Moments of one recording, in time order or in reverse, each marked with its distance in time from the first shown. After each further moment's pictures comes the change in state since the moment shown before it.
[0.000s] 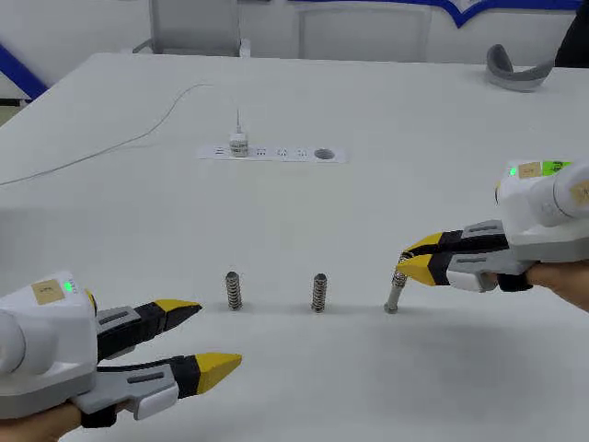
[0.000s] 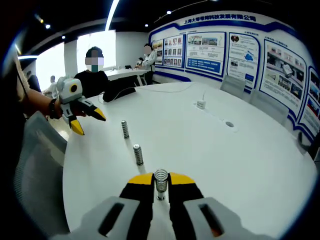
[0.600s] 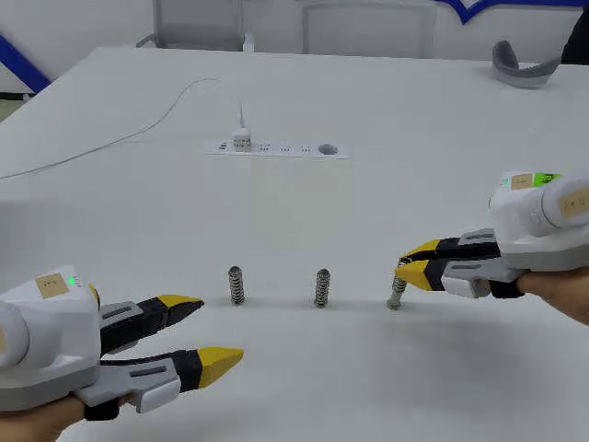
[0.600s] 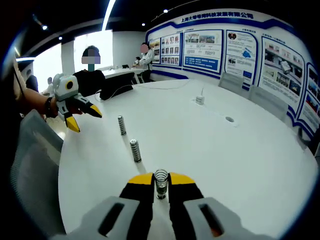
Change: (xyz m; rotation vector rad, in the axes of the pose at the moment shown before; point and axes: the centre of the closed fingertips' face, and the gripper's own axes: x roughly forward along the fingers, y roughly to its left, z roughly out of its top) left arm 0.000 0.000 -0.001 -0.002 0.001 0.001; right arm 0.012 0.000 -0.013 0.022 0.007 -0.014
